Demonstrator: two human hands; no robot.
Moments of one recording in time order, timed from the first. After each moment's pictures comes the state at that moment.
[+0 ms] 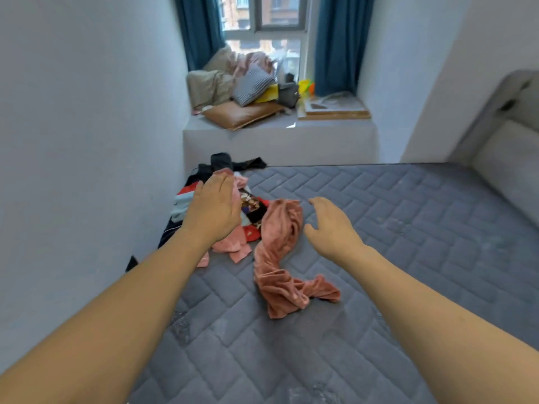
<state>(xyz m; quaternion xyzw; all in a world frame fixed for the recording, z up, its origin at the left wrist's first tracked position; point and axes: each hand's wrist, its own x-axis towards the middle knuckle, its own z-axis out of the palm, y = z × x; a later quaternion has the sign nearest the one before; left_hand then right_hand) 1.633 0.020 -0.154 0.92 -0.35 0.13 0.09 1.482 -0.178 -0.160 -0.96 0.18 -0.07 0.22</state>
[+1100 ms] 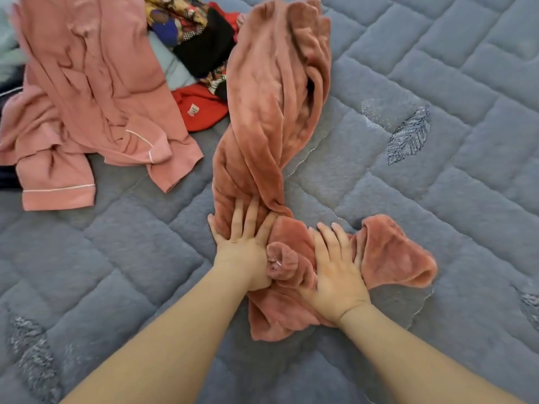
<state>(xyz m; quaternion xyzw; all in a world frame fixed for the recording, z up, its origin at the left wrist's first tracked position) 1.740 -0.130 -0.779 0.89 -0.36 -0.26 -0.09 1.595 -0.257 -0.794 -0.96 0.21 0.02 0.18</state>
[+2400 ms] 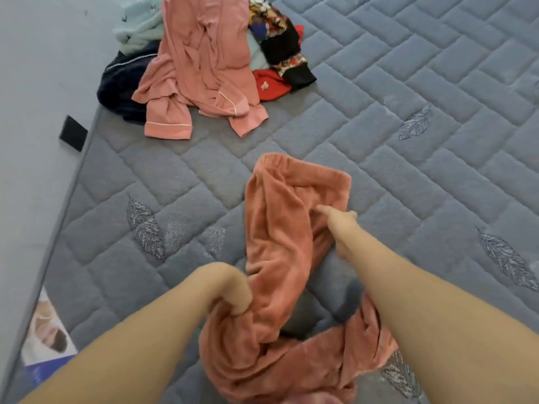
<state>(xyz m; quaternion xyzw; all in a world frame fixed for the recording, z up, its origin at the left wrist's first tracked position) 1.619 0.060 -0.673 0.69 -0.18 -0.69 -0.14 1.582 -0.157 -0.682 -0.55 0.60 0.06 0.57</state>
